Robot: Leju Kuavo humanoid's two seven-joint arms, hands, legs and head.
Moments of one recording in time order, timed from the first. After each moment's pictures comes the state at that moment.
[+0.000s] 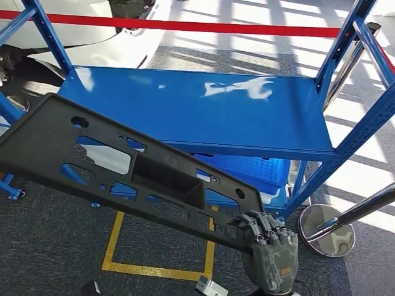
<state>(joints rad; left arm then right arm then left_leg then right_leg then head) -0.12 -0.20 0.94 -0.23 -0.12 0.22 -0.36 0.13 0.00 0.46 -1.76 1.56 -0.69 0.02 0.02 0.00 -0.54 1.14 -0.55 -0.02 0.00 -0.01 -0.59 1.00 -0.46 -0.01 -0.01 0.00</state>
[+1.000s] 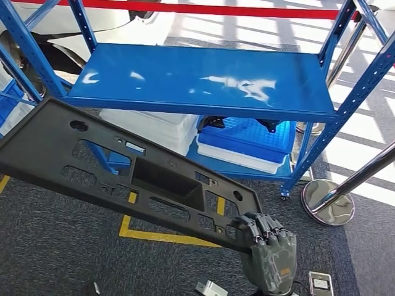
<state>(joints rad) -0.12 -0.20 0.94 -0.23 -0.12 0.22 -0.36 0.13 0.00 0.46 -1.75 1.55 -0.69 0.02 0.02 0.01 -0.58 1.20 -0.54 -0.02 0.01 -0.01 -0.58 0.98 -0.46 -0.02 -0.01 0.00</state>
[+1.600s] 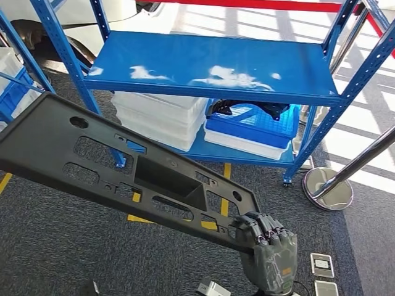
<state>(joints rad) -0.12 -0.21 0.94 -0.23 -0.12 0.22 -0.36 0.13 -0.01 0.46 -1.75 1.47 -0.69 -0.02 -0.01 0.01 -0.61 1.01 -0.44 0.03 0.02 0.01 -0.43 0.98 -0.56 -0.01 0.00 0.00</state>
